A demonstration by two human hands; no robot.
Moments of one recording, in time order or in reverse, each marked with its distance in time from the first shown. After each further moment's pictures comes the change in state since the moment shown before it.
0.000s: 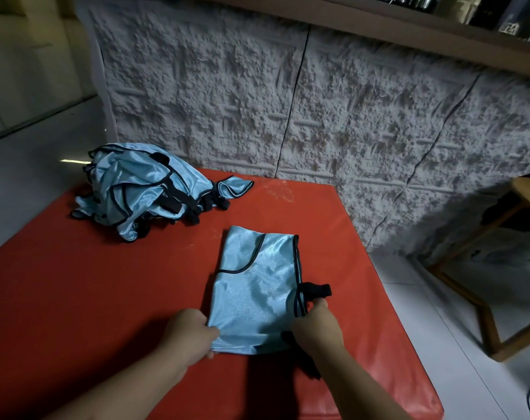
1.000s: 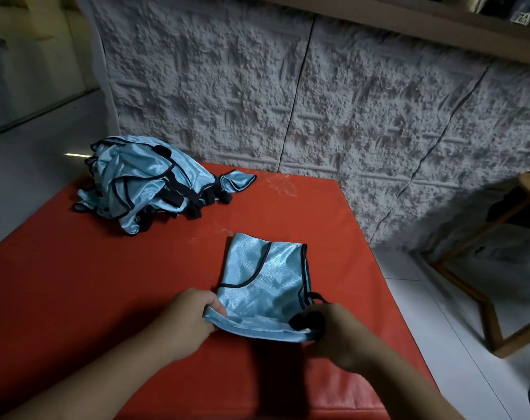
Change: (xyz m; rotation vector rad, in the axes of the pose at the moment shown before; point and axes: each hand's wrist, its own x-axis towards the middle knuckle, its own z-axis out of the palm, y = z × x) left_hand -0.016 0.017 -0.031 0.263 -0.041 0.475; right_hand -0.015 0.020 -0.057 -0.055 -0.385 -0.508
